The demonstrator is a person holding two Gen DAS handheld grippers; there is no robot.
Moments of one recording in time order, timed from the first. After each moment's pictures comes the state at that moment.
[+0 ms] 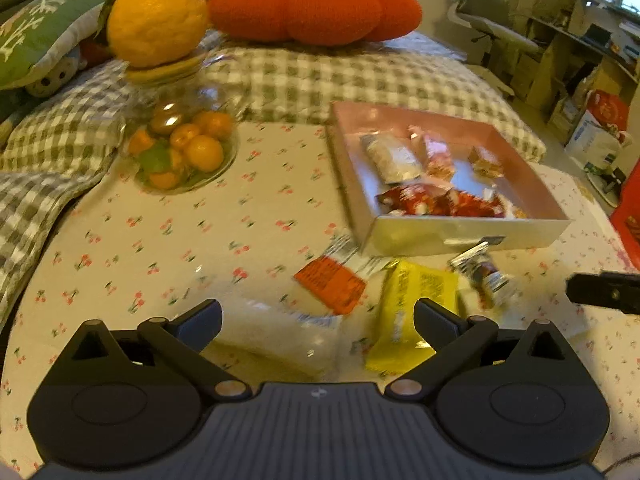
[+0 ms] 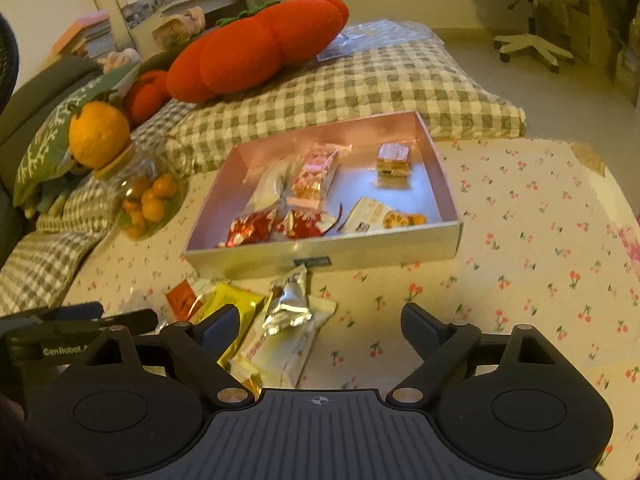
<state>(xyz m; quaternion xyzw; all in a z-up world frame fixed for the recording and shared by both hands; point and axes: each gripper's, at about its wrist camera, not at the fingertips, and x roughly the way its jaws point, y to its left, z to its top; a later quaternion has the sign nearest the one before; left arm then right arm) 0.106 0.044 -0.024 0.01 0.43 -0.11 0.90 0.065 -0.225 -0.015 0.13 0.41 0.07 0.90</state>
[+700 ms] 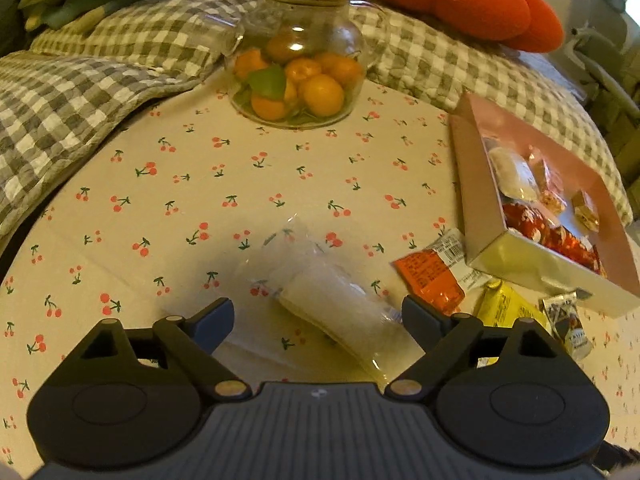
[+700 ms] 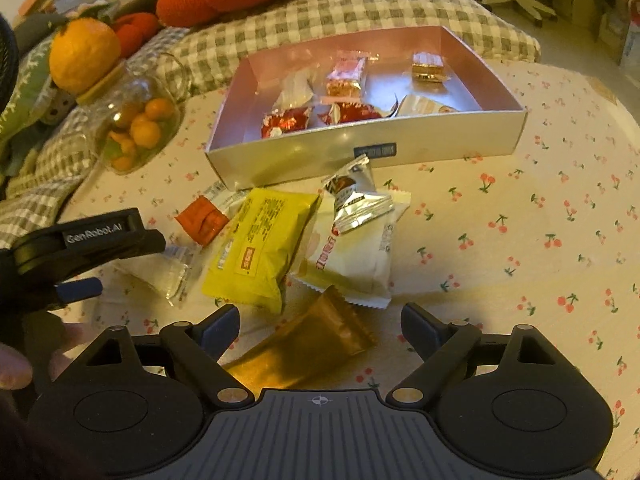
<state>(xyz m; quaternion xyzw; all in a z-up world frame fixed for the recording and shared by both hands) 0.125 0.075 -0.050 -0.09 0.48 0.02 0.87 0.058 -0.138 -0.056 0.11 0.48 0.02 0.87</state>
